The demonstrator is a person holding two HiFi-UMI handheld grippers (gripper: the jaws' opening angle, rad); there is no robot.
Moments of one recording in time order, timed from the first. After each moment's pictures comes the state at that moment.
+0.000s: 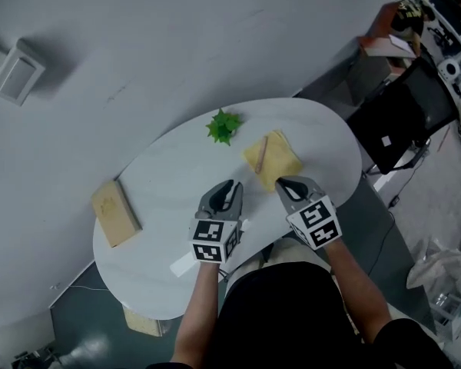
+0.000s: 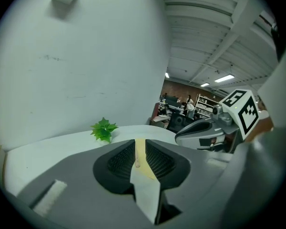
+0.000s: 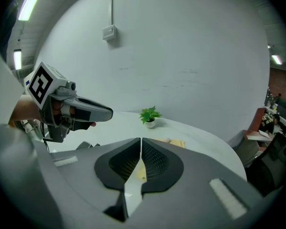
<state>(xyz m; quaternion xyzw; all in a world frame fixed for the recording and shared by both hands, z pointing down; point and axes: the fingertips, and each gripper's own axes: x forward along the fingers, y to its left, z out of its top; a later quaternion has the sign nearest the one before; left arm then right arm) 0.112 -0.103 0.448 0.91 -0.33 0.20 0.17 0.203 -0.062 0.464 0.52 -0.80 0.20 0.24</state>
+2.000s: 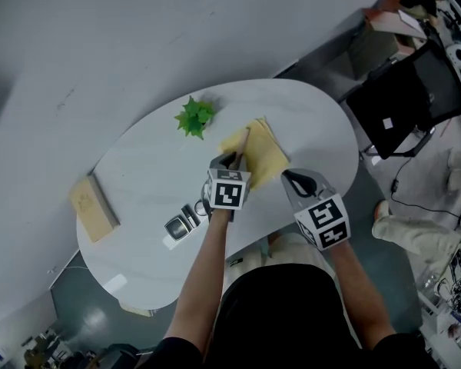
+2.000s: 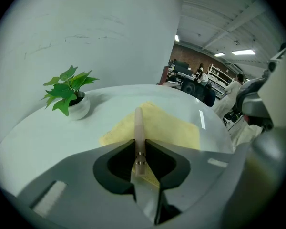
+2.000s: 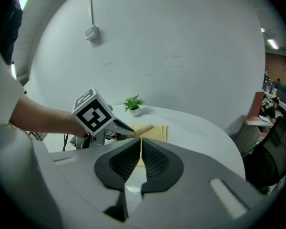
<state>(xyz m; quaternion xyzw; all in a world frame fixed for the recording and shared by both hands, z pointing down) 0.207 -0.154 0.613 0.83 -0.32 0.39 0.23 0.284 -0.064 0.506 0.51 -0.78 0.27 0.24</state>
